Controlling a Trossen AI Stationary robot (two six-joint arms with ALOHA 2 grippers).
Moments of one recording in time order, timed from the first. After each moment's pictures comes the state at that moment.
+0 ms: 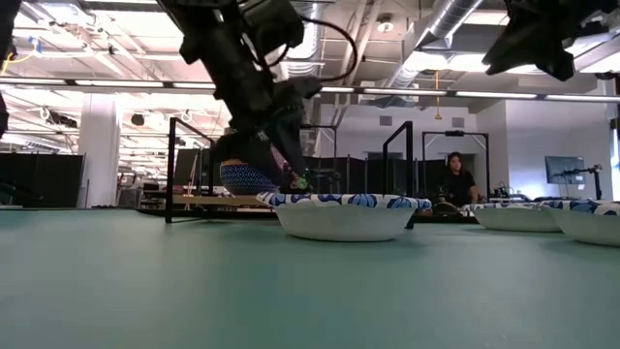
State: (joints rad) left arm 0.10 1.70 1.08 -0.28 -0.07 -0.76; right arm 0.20 0.67 0.78 -0.75 0.53 0.88
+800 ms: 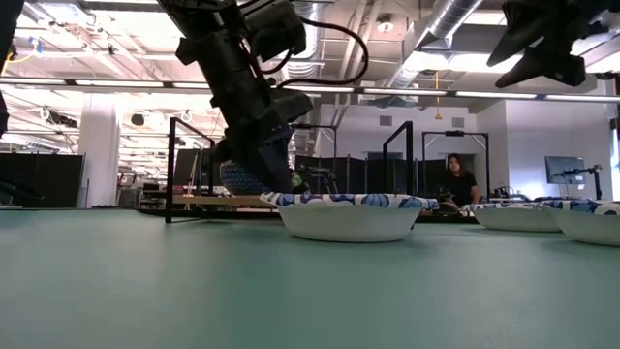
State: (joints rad) left arm 0.06 1.74 1.08 -0.31 -0.18 -0.56; right arm 0.26 0.73 0.78 -0.79 0.47 1.03
